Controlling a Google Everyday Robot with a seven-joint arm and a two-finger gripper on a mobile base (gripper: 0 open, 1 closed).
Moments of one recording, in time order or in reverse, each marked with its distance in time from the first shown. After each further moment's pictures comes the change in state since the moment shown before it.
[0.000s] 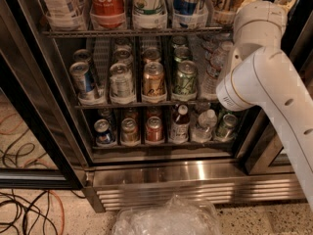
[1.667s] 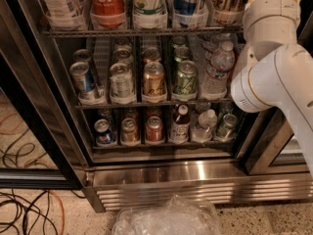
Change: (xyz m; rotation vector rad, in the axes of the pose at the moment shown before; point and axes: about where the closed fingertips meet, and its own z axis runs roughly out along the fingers) arm -0.025 -0.002 -0.005 -0.076 -0.041 -0.058
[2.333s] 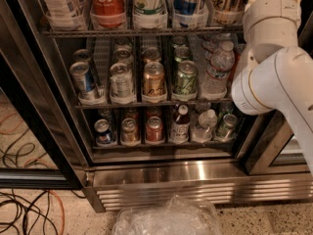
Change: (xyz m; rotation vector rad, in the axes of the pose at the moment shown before) arm -0.005 0.000 -0.004 -0.009 -0.017 -0.014
